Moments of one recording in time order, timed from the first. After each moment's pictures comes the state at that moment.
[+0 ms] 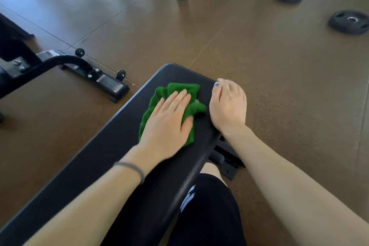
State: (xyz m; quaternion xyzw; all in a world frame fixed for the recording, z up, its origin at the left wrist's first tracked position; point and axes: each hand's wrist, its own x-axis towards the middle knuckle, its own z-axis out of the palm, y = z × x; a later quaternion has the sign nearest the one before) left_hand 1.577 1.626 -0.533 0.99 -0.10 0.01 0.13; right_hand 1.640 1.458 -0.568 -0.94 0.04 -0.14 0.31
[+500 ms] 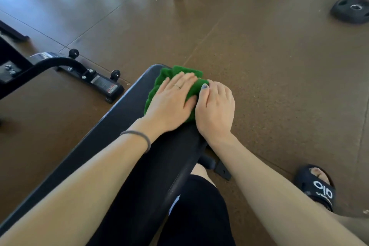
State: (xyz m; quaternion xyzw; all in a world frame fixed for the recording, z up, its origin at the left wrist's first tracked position) left_hand 1.655 1.597 -0.539 0.98 -0.16 0.00 0.14; right_hand 1.638 1.464 -0.571 -0.92 0.07 -0.17 0.35
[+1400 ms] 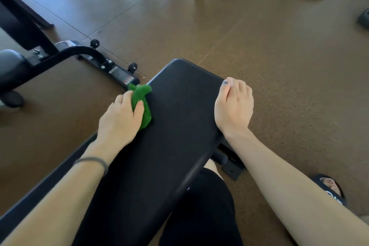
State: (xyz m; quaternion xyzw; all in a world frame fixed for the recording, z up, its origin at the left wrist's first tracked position) left_hand 1.565 1.712 -0.520 0.97 0.17 -0.02 0.14; right_hand 1.639 1.464 -0.566 -0.91 0.07 -0.15 0.37
